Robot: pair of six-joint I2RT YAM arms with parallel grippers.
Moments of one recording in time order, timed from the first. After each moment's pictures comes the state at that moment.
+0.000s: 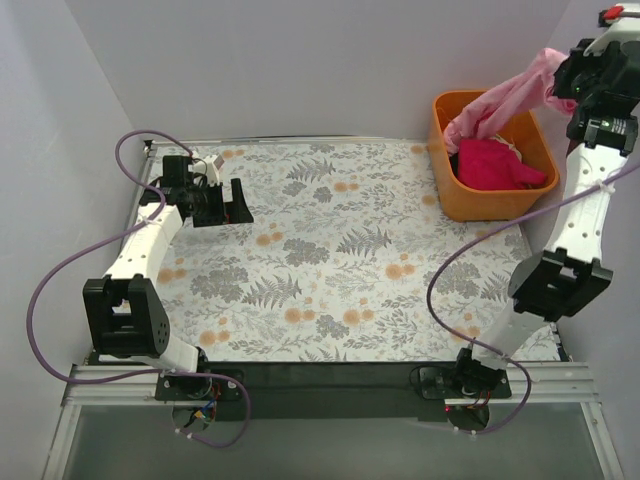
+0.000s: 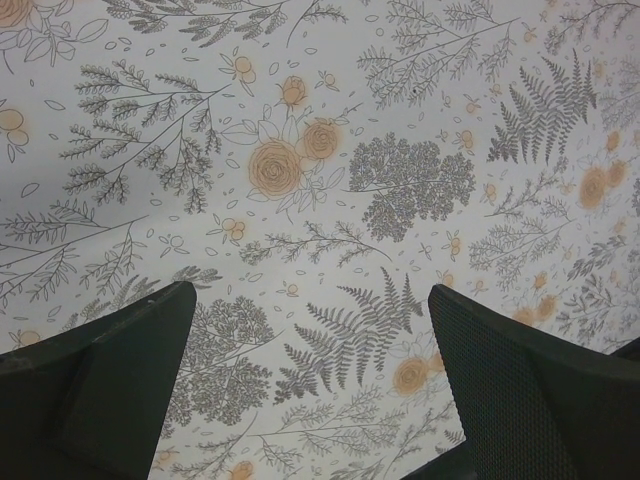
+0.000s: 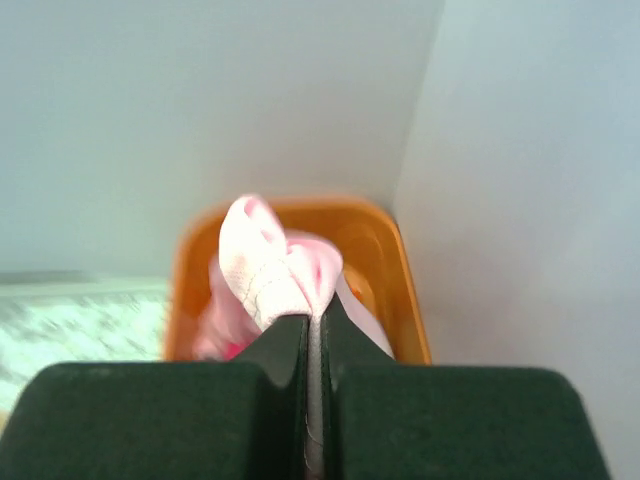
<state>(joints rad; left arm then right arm) -0.01 1.50 1.22 -0.65 0.45 -0.09 -0.35 1.85 2.17 -0.45 -0.30 -0.07</state>
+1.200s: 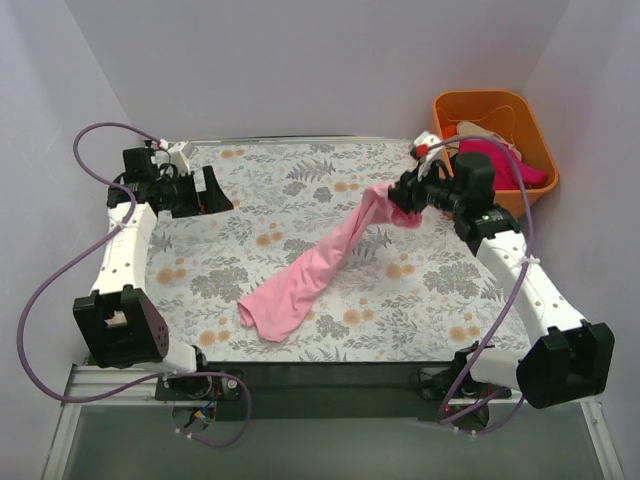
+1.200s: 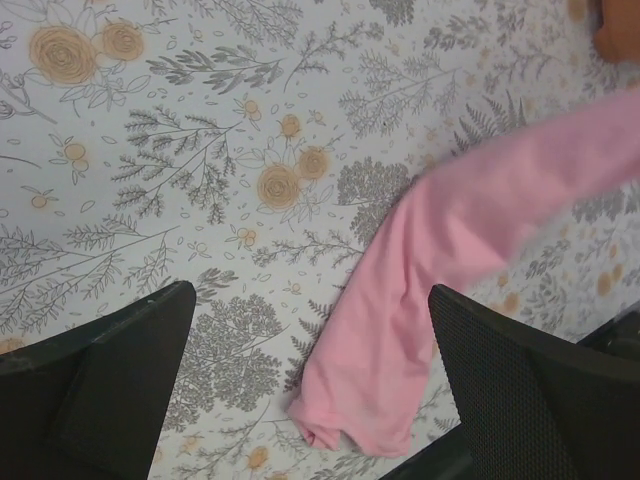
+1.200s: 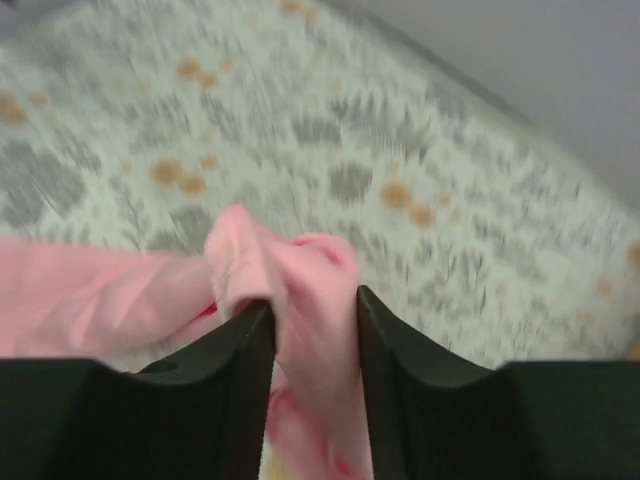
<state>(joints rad) 0.17 1.46 1.32 -0.72 0.62 -0.05 0.26 1.23 1.14 -0.10 -0.61 -0.10</state>
